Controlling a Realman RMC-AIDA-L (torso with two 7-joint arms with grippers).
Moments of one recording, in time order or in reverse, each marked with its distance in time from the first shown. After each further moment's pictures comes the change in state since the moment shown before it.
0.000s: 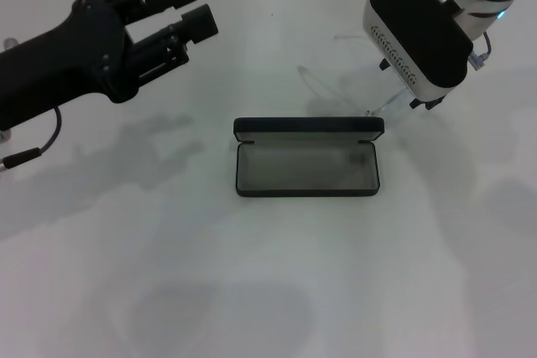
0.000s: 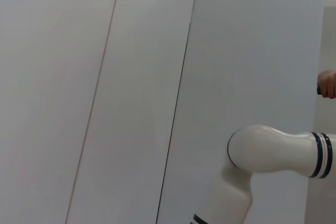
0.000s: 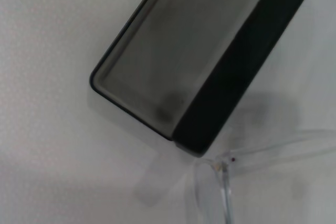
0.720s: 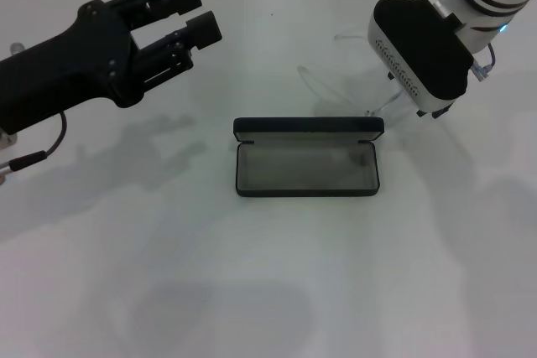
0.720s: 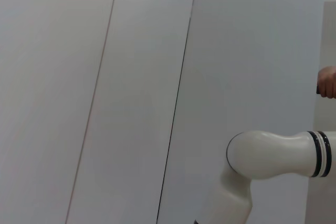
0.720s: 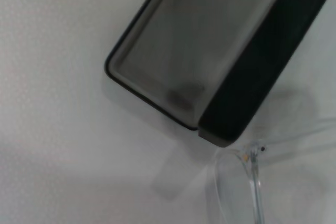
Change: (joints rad) left arm -0.010 -0.001 0.000 -0.033 0.005 0.000 0.031; right arm 0.013 0.000 -0.025 0.093 0.009 0.067 0.003
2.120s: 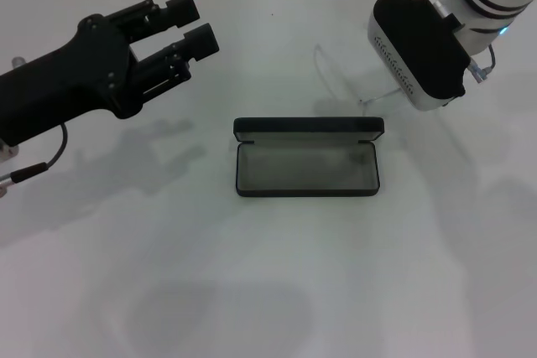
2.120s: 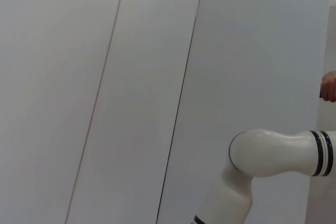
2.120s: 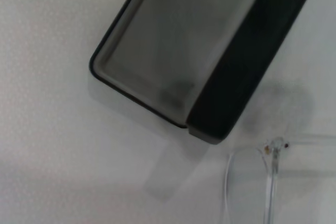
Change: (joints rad) left arm 0.005 0.000 -0.003 -0.043 0.000 0.012 0.017; right arm -0.009 0.000 -0.008 0.001 0.001 0.018 0.051
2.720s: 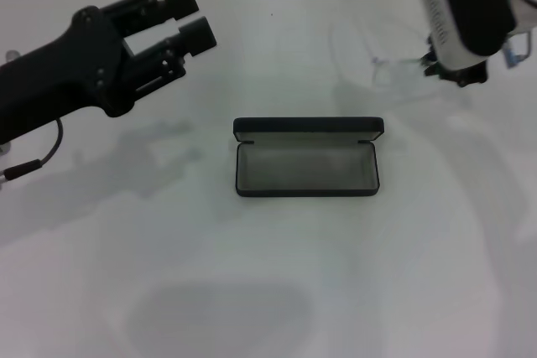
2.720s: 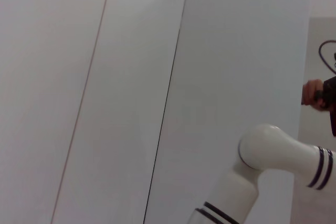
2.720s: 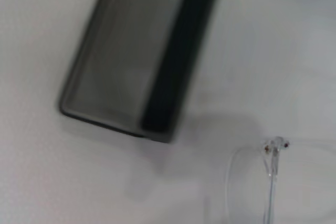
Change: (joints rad) left arm -0.010 0.002 -0.020 0.002 -0.013 0.053 -0.010; right arm -0.234 -0.007 0.136 -0.465 -0.035 -0.218 0.167
